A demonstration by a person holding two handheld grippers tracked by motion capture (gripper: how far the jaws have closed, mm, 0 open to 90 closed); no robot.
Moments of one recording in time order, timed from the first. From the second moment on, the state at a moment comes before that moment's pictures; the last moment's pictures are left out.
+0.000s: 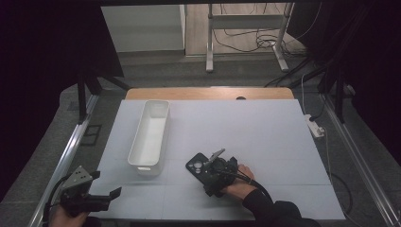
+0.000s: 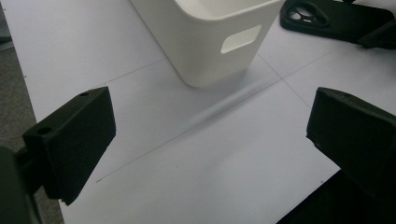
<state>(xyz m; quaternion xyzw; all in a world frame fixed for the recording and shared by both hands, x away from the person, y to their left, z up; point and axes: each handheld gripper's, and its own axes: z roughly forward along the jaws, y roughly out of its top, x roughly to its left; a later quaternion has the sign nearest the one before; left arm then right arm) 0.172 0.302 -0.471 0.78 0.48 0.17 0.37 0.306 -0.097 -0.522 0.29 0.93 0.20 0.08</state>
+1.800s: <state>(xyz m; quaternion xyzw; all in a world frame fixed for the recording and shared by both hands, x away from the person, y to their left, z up) 0.201 0.256 -0.443 0.80 0.41 0.15 0.42 0.301 -0.143 -0.465 0.28 0.90 0.32 0.08</state>
